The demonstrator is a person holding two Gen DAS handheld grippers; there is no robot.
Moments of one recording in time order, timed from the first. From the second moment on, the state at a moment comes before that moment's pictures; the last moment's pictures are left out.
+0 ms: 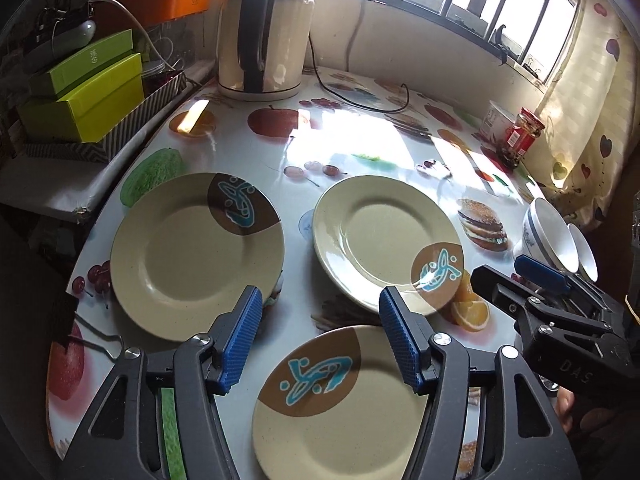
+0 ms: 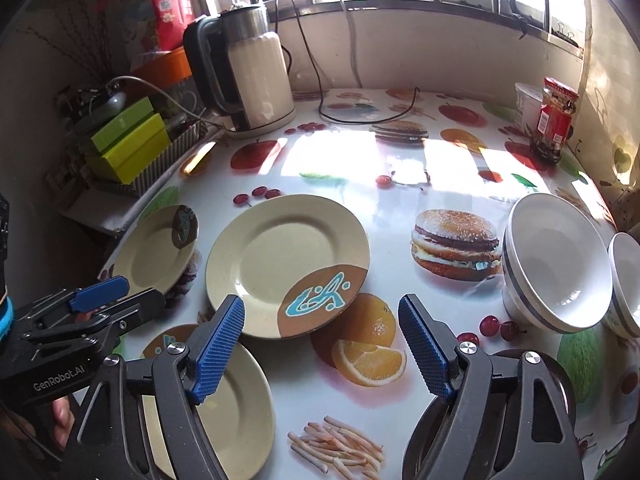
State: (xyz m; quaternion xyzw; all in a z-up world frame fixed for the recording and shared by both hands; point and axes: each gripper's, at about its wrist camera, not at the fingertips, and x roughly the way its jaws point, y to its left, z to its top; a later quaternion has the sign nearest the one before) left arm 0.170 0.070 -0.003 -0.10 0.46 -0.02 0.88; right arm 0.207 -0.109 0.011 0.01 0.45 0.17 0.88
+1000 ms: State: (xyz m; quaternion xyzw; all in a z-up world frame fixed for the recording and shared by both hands) left arm 0.236 0.066 -0.040 -0.10 0.51 -0.04 0.85; right arm 0.268 -0.119 -0.034 0.07 0.51 0.14 0.85
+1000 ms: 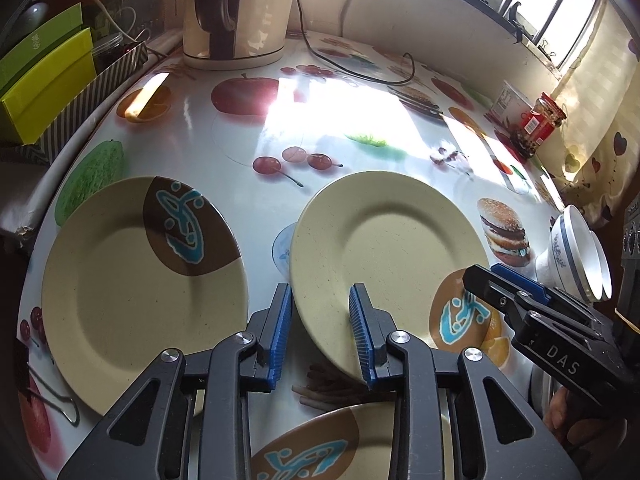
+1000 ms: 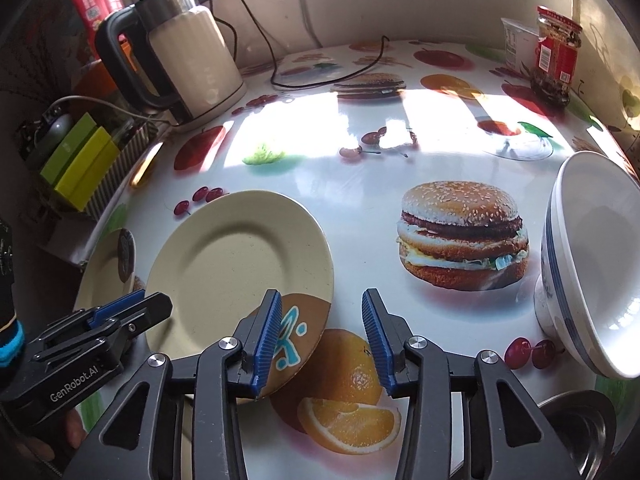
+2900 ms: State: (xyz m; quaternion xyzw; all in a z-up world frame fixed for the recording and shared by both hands) left arm 0.177 0.072 -0.006 -0.11 0.47 -0.03 0.87; right arm 0.211 -0.118 0.002 0.09 0.48 0.19 0.85
